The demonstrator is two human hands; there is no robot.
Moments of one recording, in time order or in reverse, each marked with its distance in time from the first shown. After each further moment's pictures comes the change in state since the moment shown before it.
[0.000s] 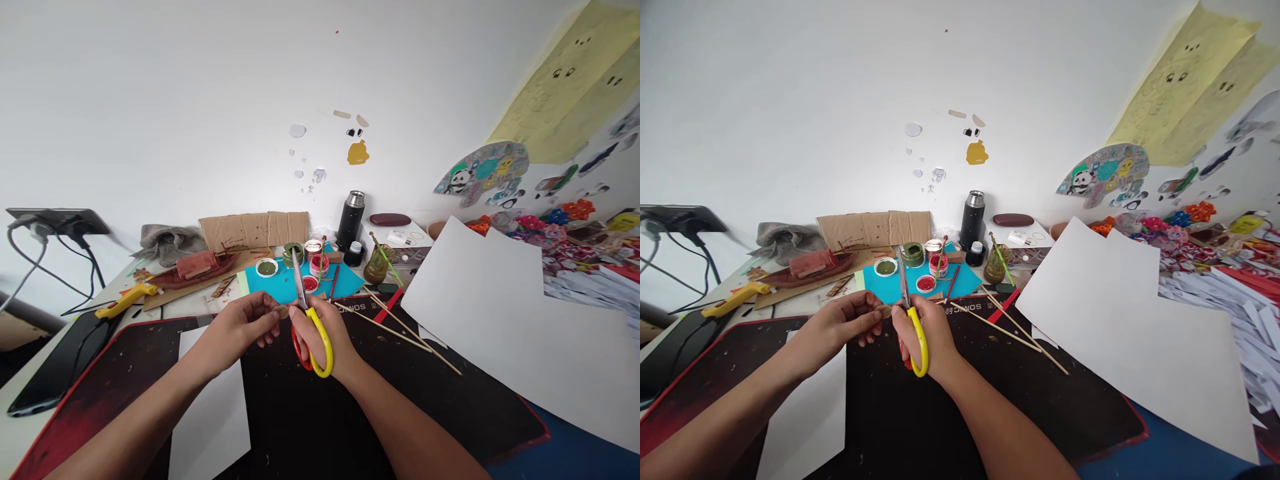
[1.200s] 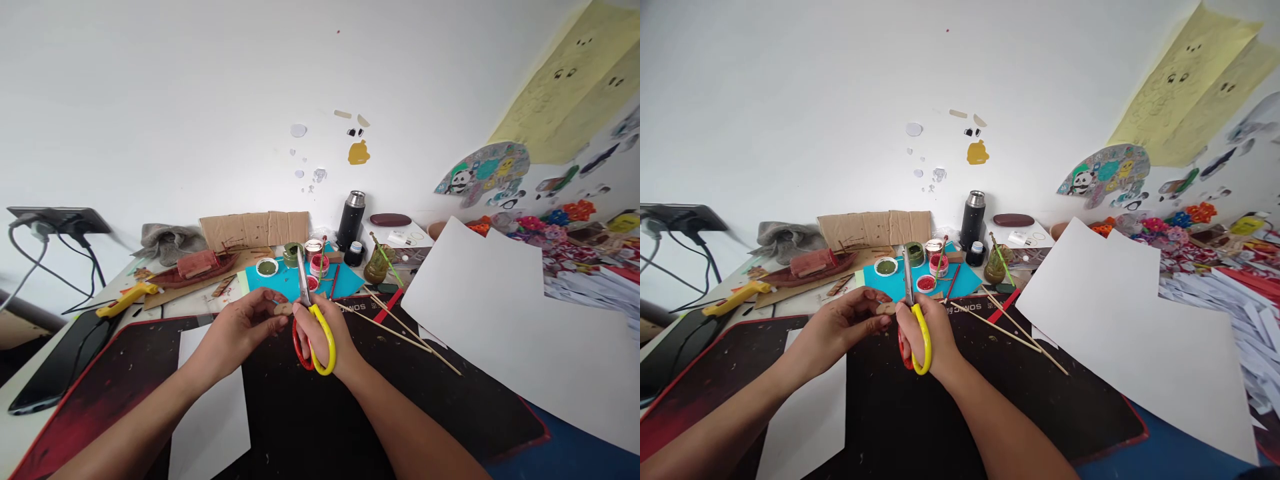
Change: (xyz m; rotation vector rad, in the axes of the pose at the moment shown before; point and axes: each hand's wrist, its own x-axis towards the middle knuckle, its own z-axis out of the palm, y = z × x) left_hand -0.001 -0.011 0.005 0.035 0.064 0.111; right_hand 0.000 -0.001 0.000 0.040 0.017 0.014
